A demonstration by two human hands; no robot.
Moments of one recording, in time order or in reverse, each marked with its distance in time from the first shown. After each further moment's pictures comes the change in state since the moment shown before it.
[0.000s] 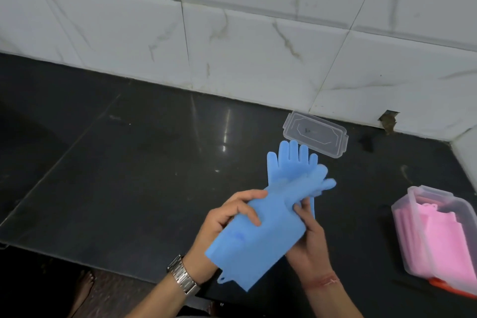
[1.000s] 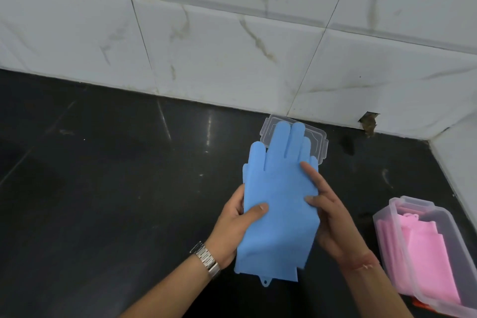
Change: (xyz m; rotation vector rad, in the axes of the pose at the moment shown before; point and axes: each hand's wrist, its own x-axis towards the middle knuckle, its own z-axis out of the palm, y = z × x) left_hand 0.105 -0.053 0.039 -0.338 0.060 -0.420; right_hand 0.048 -0.129 -0.012 -0.631 -0.023 -0.104
